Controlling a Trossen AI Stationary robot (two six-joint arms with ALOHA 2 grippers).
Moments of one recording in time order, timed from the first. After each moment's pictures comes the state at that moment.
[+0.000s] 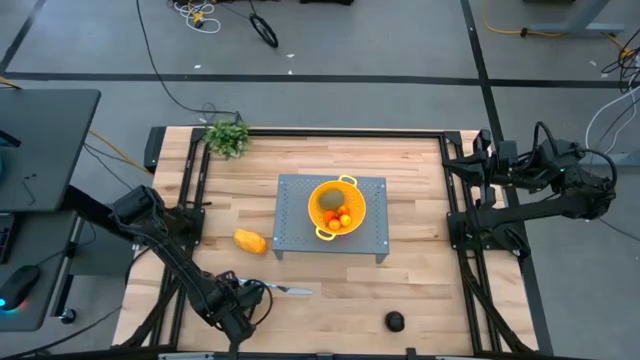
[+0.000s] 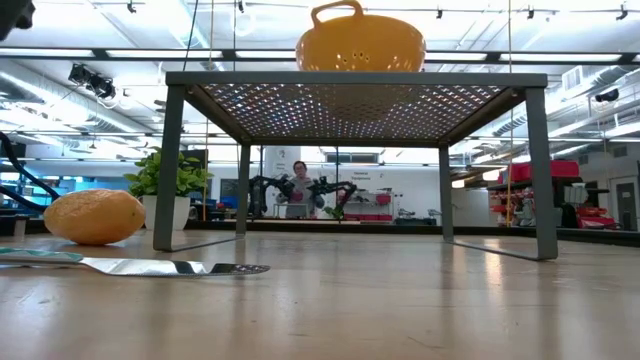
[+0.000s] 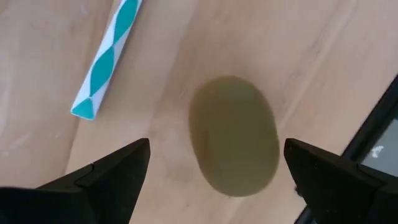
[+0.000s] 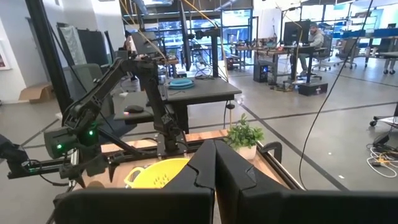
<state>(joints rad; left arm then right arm) -0.86 1.75 1.17 -0.82 -0.04 -1.25 0.06 0.46 1.00 -0.54 0.21 0.06</state>
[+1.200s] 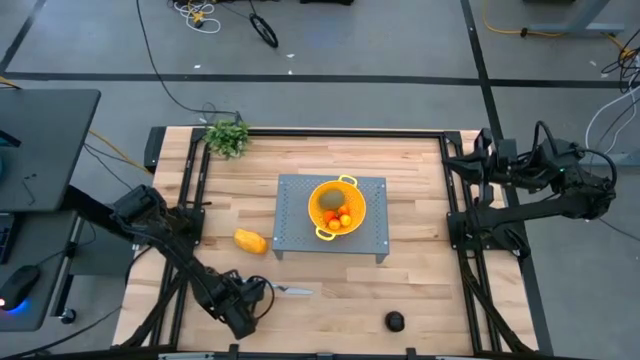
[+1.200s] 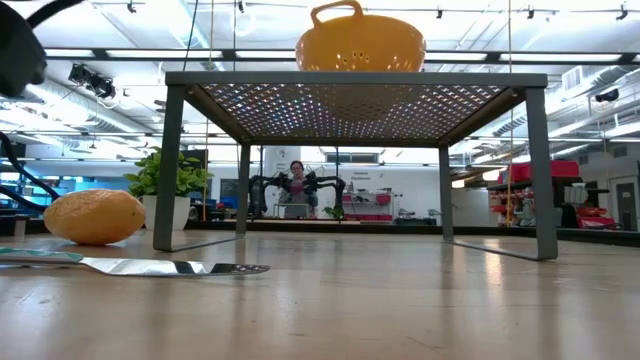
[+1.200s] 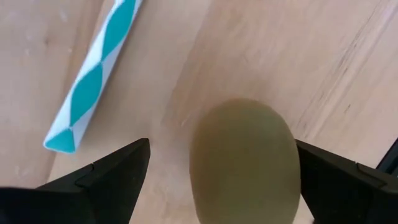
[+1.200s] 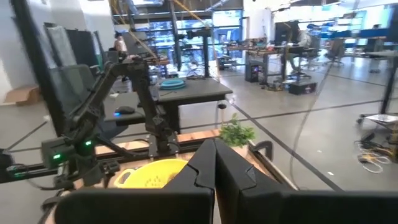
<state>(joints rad) -0.83 1.75 1.04 -0.64 -0.04 -1.25 0.06 0.47 1.00 -0.54 0.25 0.06</state>
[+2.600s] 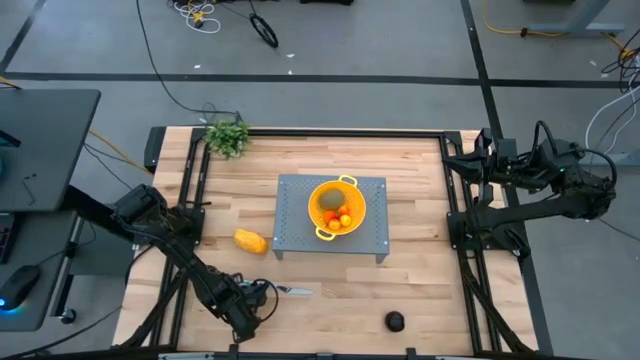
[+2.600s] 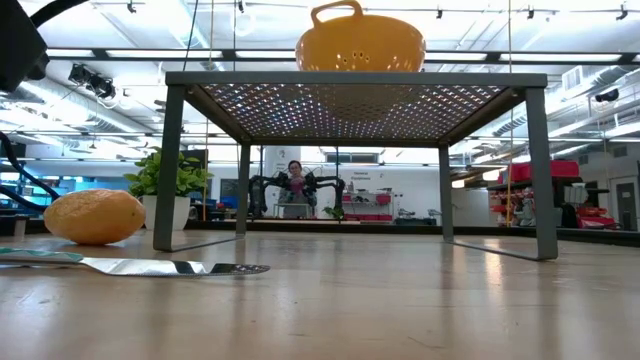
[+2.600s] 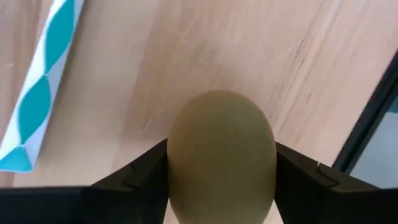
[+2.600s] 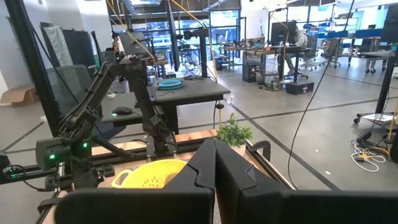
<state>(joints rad) -0.81 1.75 1.04 -0.57 0.03 -1.17 0.06 0.47 1.00 -0.54 0.26 0.06</state>
